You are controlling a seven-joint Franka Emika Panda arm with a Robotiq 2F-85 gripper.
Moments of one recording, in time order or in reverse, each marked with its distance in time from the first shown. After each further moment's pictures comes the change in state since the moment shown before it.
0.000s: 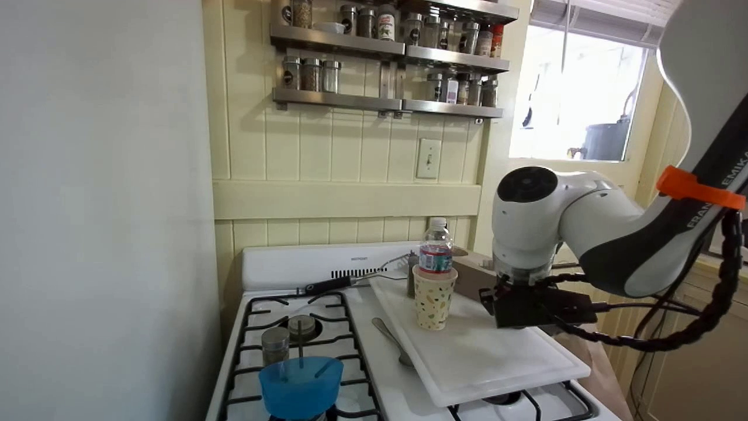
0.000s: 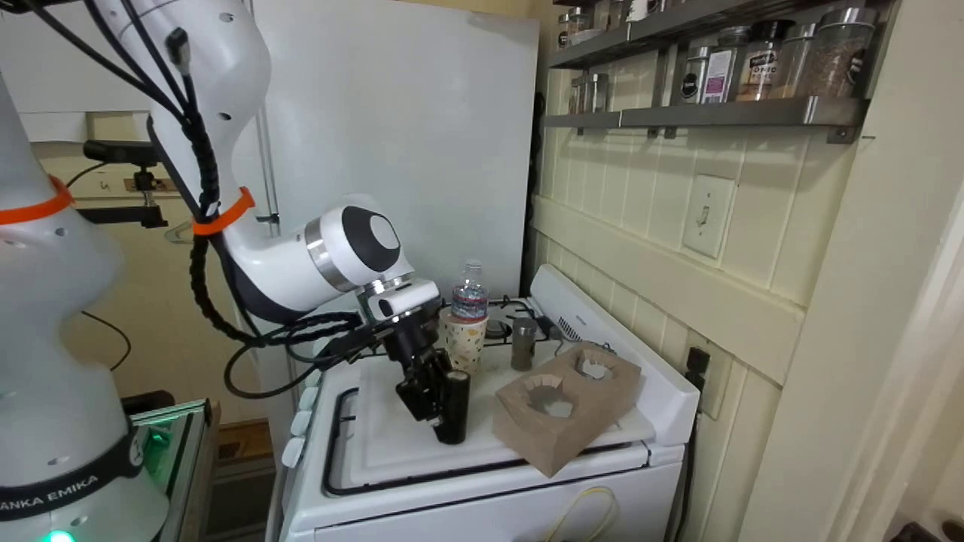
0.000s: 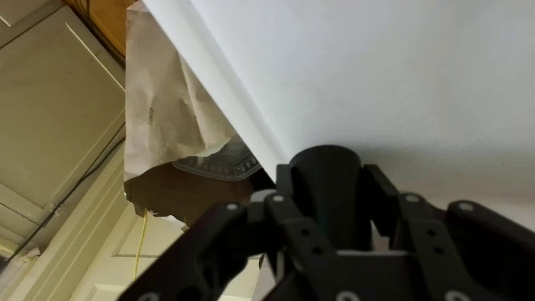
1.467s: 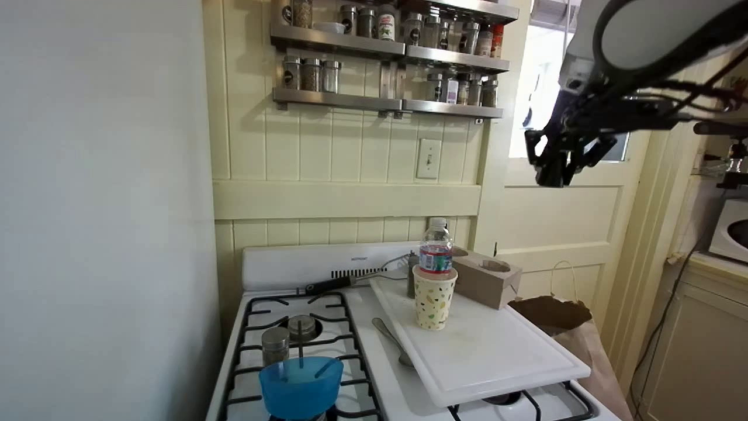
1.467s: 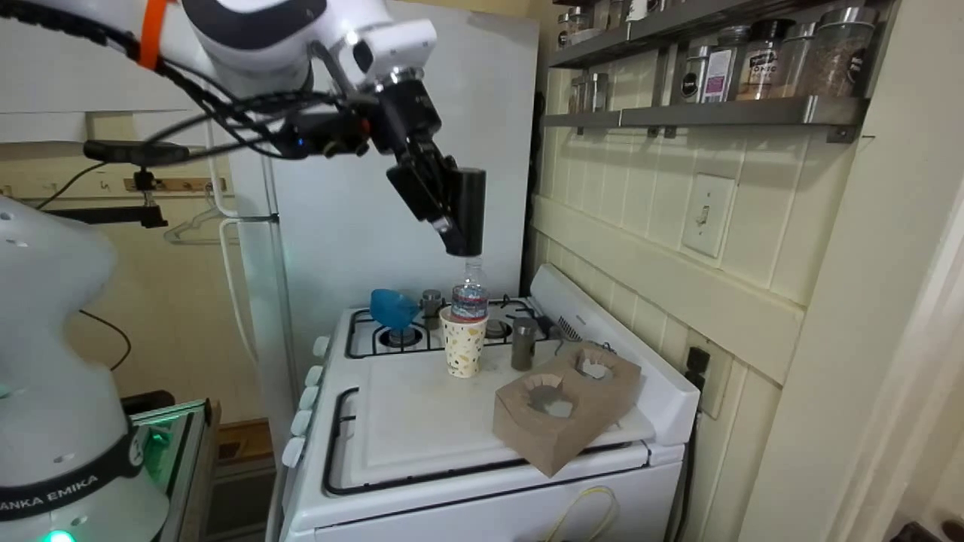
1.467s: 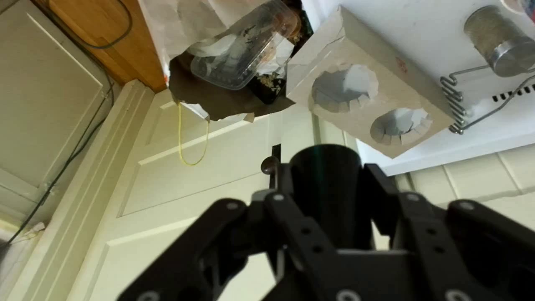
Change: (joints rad) arm 0.079 -0.626 -0.126 0.148 0.943 -0.404 -1.015
